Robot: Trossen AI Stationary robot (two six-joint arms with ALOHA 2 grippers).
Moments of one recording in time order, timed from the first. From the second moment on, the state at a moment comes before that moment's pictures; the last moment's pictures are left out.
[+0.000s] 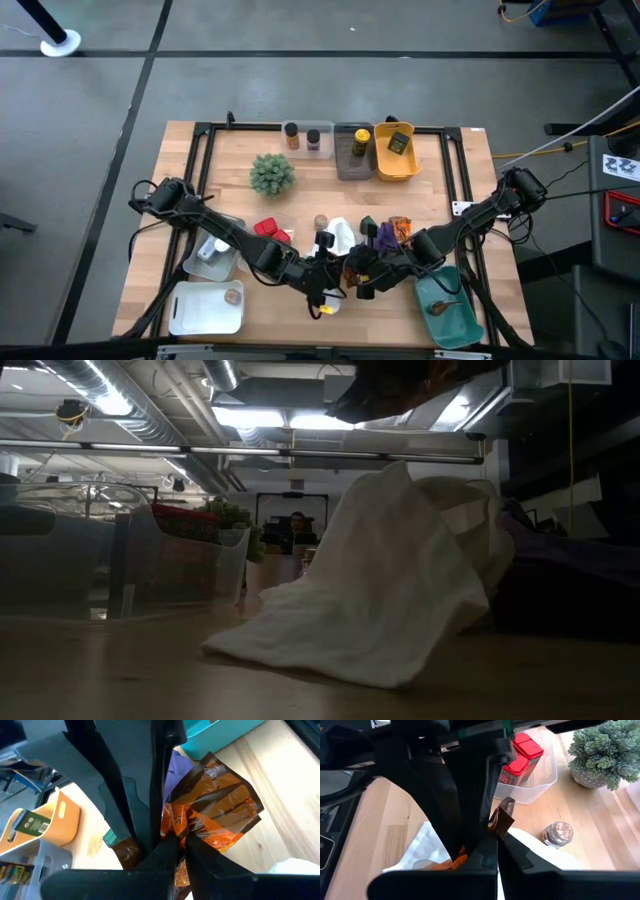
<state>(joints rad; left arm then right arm) -0.47 1.92 1.53 -0.35 -0.56 0.08 0.54 1.61 1.25 -0.42 0.51 0.34</state>
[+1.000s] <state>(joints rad) -0.54 1.88 1.54 -0.28 -0.55 0.22 0.54 1.55 1.26 -0.49 0.51 0.37</state>
